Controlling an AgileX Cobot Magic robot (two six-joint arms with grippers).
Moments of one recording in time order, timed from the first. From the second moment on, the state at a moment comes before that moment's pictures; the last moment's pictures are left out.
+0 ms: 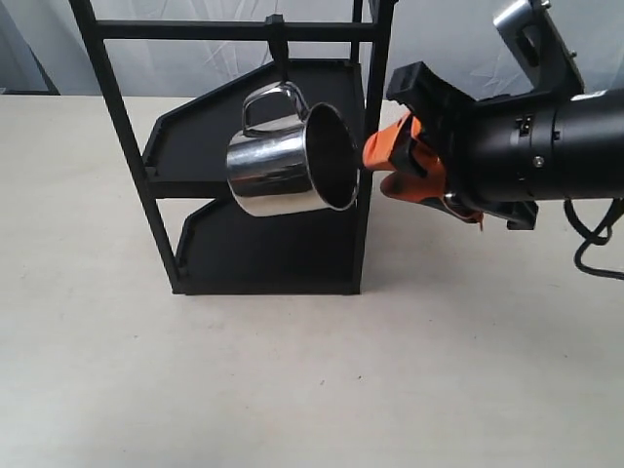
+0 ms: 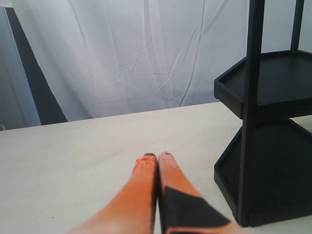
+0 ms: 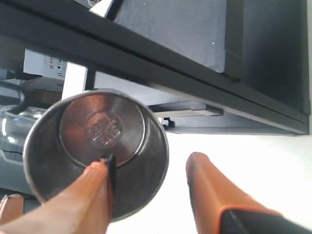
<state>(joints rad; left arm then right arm) -0.17 0.00 0.00 0.07 0.13 -0.01 0.45 1.22 -0.77 1.07 0.49 -0.19</state>
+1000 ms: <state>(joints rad) -0.17 0.00 0.00 0.07 0.13 -0.01 0.39 0.65 -0.46 0.47 0.26 -0.19</state>
